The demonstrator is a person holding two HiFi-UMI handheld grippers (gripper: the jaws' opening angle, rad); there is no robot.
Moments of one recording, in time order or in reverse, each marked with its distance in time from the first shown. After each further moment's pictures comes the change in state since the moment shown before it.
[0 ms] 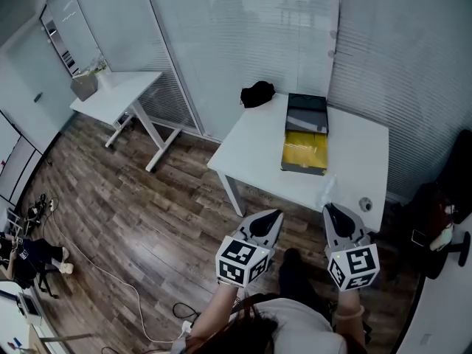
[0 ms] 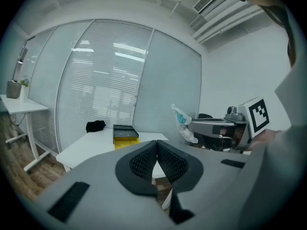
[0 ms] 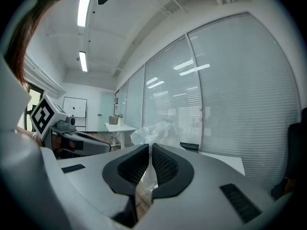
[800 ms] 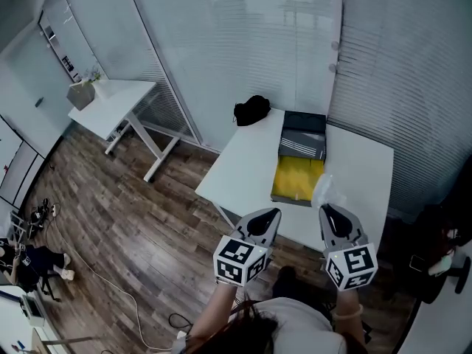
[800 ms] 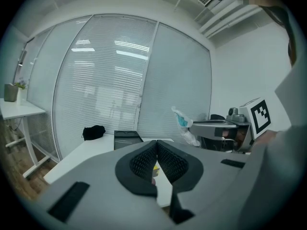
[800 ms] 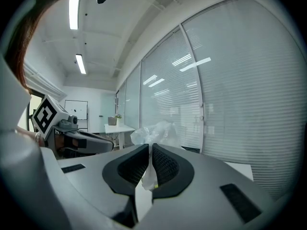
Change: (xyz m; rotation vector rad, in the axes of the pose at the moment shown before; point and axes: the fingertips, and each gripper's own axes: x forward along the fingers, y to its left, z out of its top) left arm 0.128 0.058 0.046 0.004 0.008 0.049; right arm 0.105 -0.101 0.014 0.029 0.009 0.056
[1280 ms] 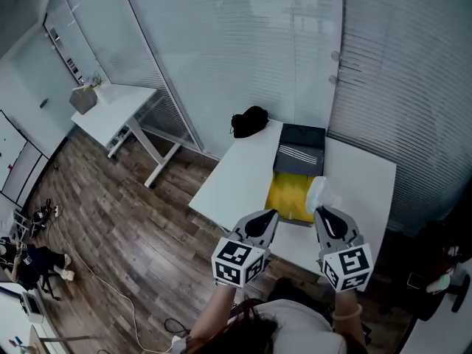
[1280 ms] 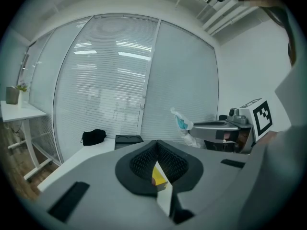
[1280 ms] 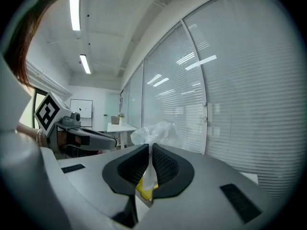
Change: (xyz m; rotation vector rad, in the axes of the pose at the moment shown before) left arm 0.063 0.020 0.024 0.003 -0.016 0.054; right arm 0.048 -0.050 0.009 -0.035 0.004 0.069
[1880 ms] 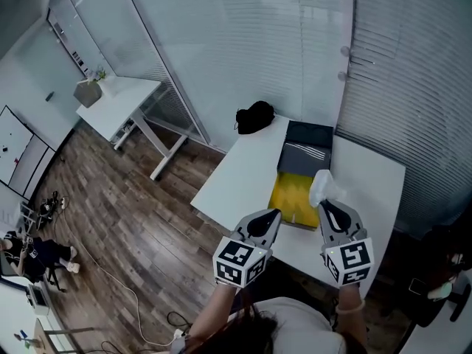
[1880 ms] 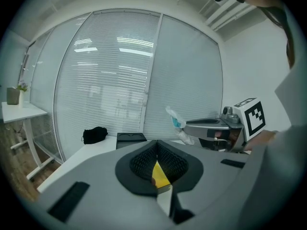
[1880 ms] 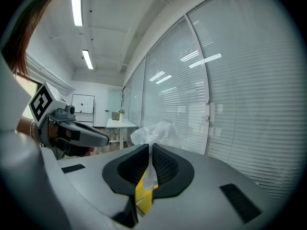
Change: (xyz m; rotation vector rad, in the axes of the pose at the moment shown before) left arm 0.027 0.012 -0.007 0.000 0.045 0.020; right arm 0.037 -0.031 -0.011 -0.049 0.035 0.020
